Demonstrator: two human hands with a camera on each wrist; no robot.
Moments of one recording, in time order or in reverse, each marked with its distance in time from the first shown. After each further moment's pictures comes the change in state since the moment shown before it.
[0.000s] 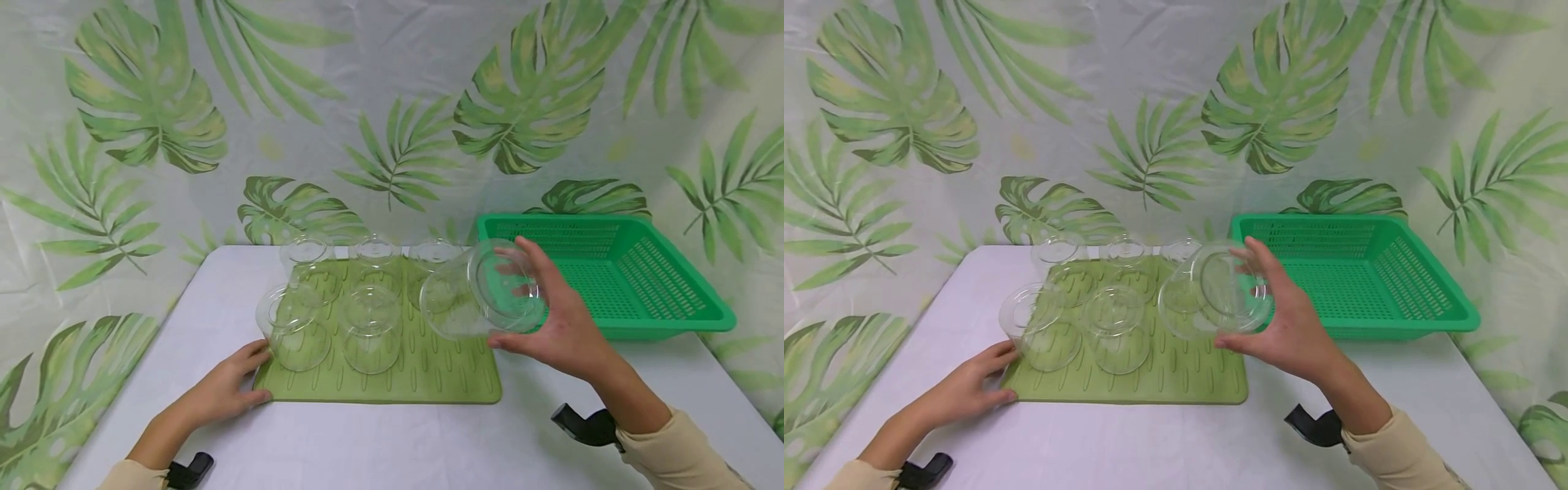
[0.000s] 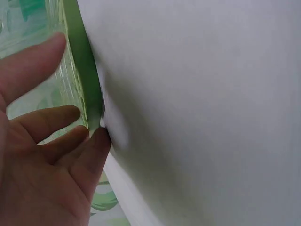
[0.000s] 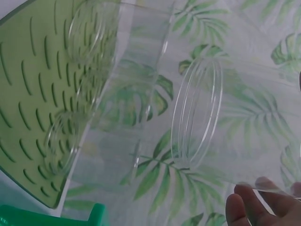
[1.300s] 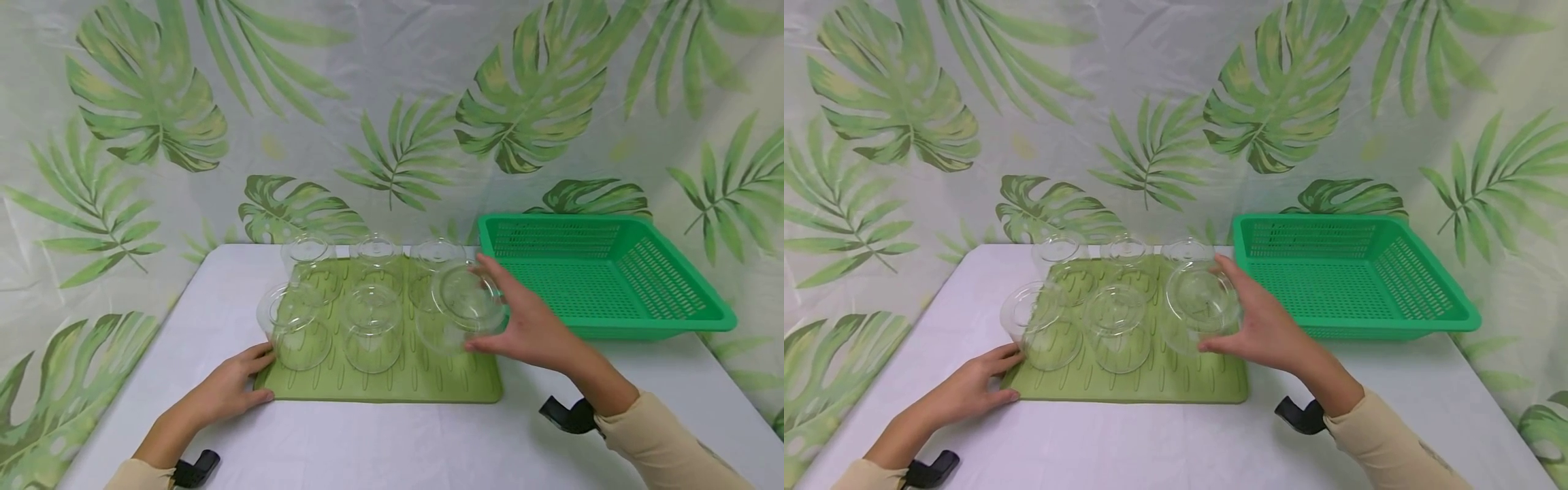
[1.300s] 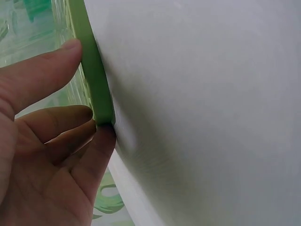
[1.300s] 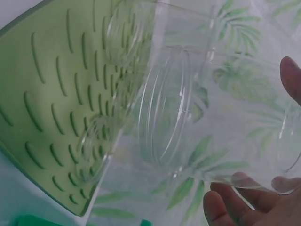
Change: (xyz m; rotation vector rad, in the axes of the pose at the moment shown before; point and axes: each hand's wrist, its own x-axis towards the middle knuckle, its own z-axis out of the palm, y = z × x) left_hand 0.002 0.010 0.000 0.038 -0.046 -0.037; right_hand 0.007 0.015 0.025 -0.107 -0.253 0.197
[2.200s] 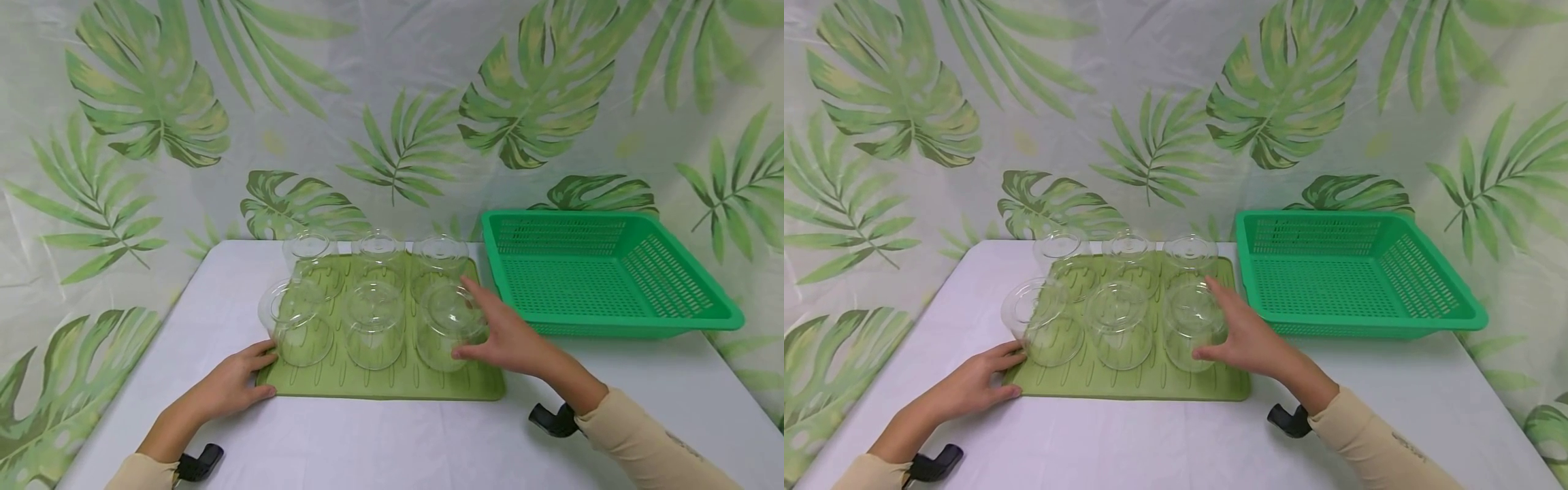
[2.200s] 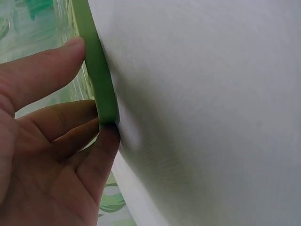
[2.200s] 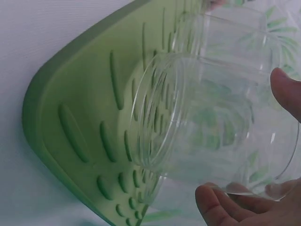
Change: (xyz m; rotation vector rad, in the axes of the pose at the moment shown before) left_hand 0.001 -0.001 0.000 0.019 -0.006 0.028; right_hand 0.002 0.028 0.042 -0.003 -0.145 0.122
